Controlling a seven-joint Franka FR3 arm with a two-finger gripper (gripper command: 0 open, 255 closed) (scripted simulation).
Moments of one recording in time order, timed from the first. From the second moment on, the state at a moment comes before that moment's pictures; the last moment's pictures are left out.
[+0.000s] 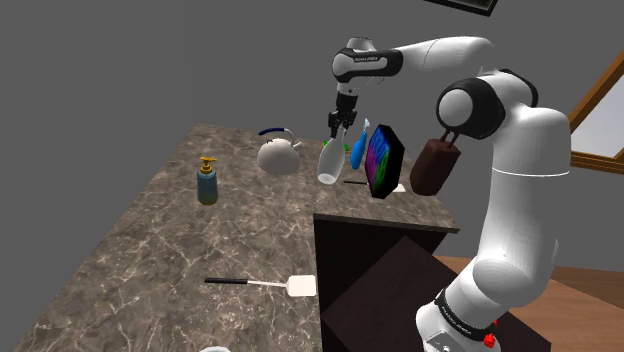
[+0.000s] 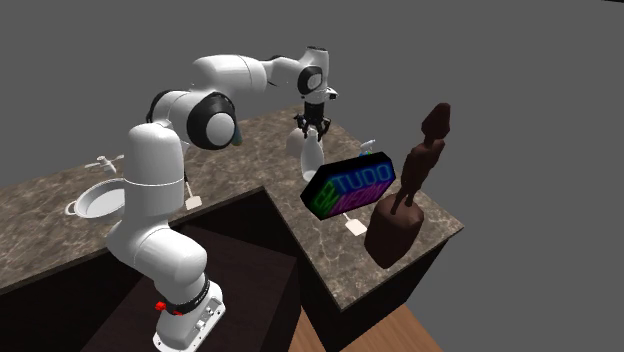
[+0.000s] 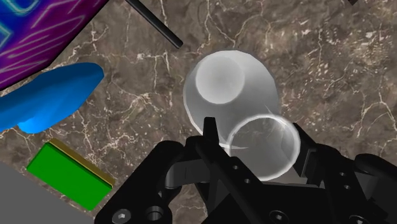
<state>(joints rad) -0.10 0.46 -0.23 -1.42 0.11 1.80 -0.29</state>
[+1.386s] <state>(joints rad) -0.02 0.33 -0.21 -1.40 0.08 1.66 -0.19</state>
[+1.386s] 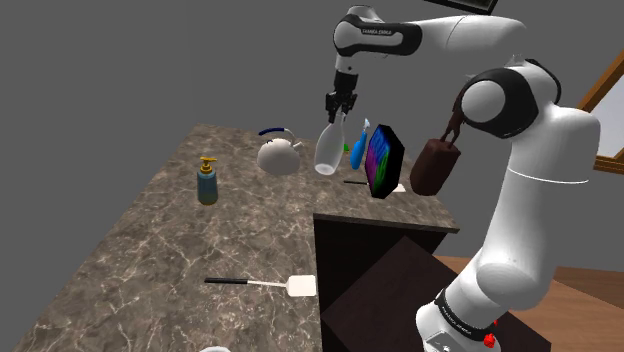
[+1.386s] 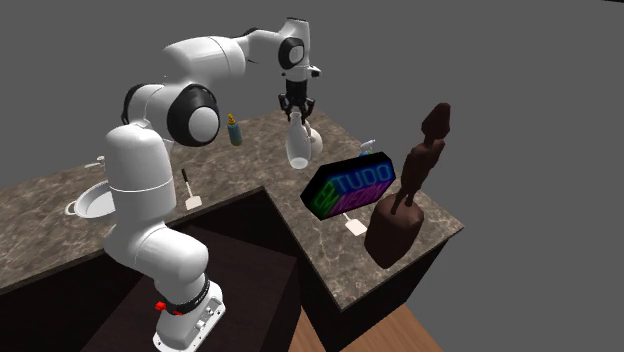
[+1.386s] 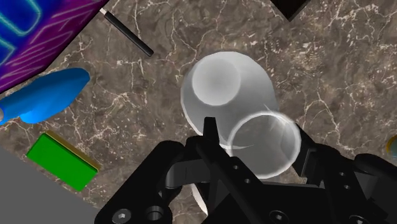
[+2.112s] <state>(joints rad) 0.14 0.14 -0.12 -1.67 0.04 1.74 0.05</state>
